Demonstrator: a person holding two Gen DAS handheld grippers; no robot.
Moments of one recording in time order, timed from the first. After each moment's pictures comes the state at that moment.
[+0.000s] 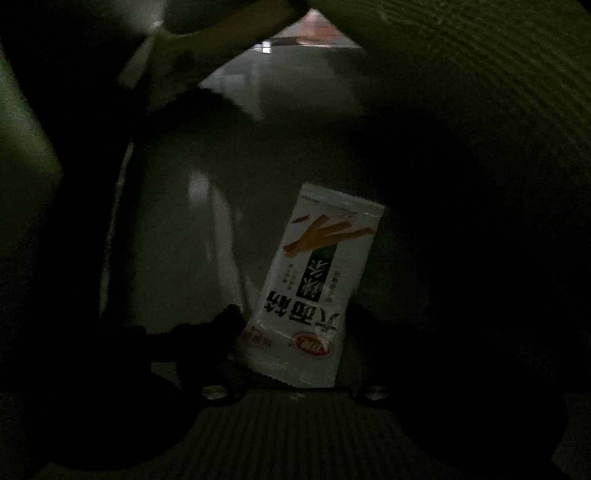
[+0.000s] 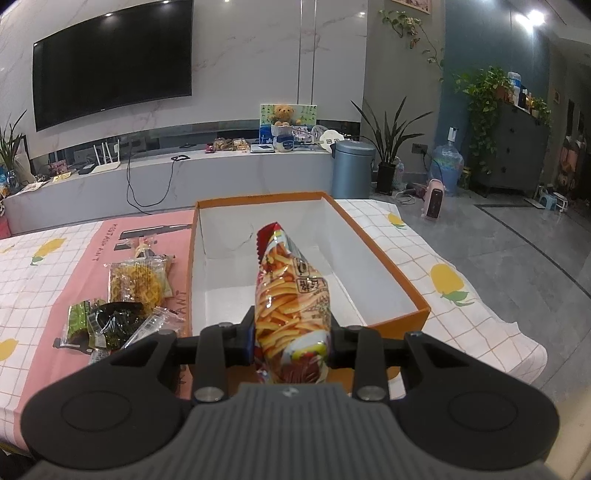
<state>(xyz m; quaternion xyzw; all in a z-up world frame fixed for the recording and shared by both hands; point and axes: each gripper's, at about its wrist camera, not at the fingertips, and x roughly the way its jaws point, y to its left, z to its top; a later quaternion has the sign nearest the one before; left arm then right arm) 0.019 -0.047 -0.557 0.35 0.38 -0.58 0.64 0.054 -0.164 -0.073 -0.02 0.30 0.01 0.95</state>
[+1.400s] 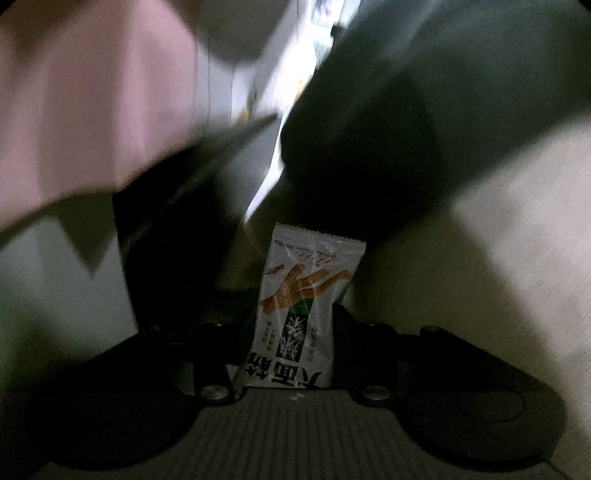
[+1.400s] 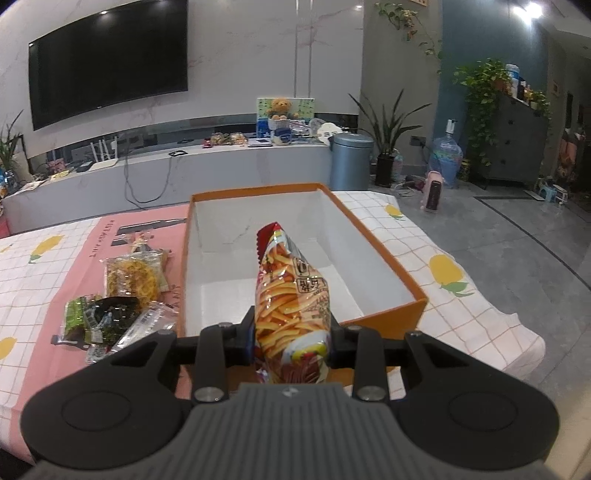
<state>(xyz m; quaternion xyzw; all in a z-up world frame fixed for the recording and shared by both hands) 0.047 -0.049 -0.418 0.07 0.31 -0.56 0.76 0.057 -0.167 -0.078 -0.02 0.31 0.00 0.95</state>
